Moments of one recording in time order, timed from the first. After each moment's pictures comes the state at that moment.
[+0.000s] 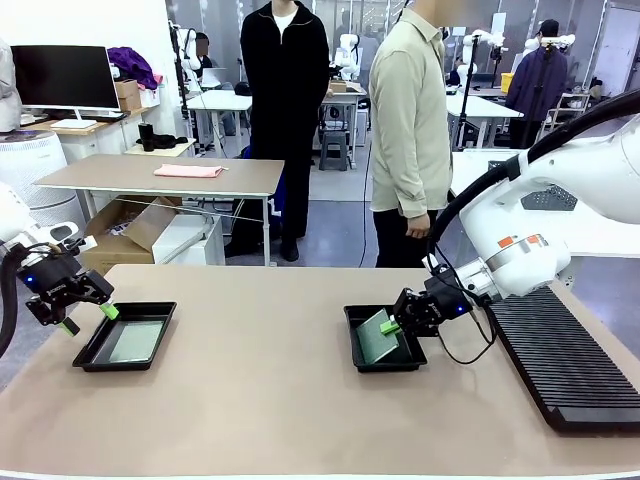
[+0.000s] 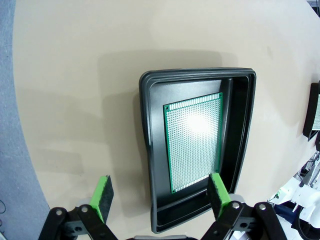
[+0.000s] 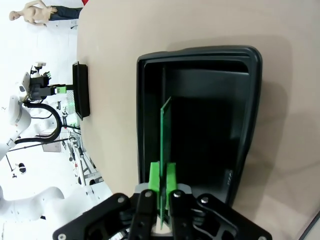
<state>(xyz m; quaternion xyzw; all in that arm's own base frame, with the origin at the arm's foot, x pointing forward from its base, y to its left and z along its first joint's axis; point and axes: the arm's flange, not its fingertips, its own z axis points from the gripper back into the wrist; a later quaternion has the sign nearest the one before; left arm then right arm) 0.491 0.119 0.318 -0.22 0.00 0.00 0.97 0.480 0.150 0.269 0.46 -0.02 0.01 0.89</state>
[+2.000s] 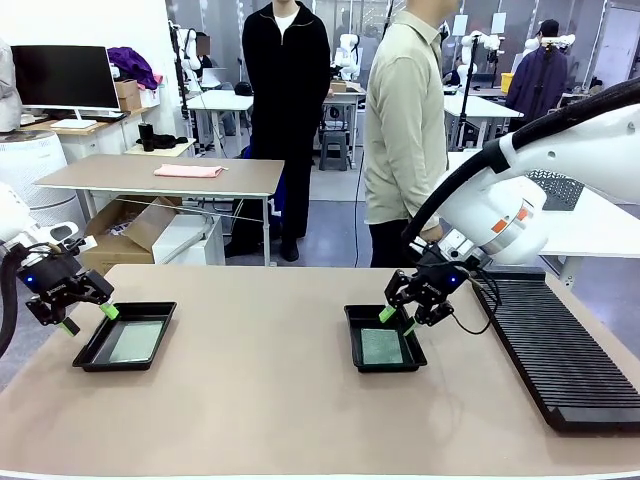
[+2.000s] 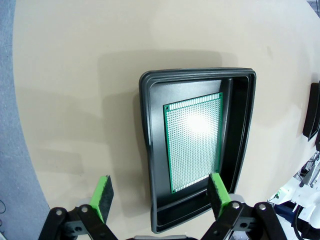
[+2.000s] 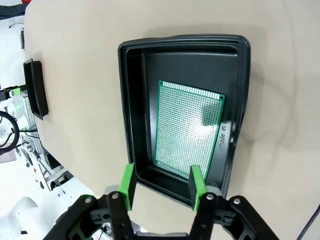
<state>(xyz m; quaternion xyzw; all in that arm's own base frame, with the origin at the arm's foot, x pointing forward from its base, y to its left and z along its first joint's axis) 0.491 0.119 0.318 -0.22 0.00 0.00 0.97 0.483 0.178 0.332 0.30 0.02 0.01 0.95</state>
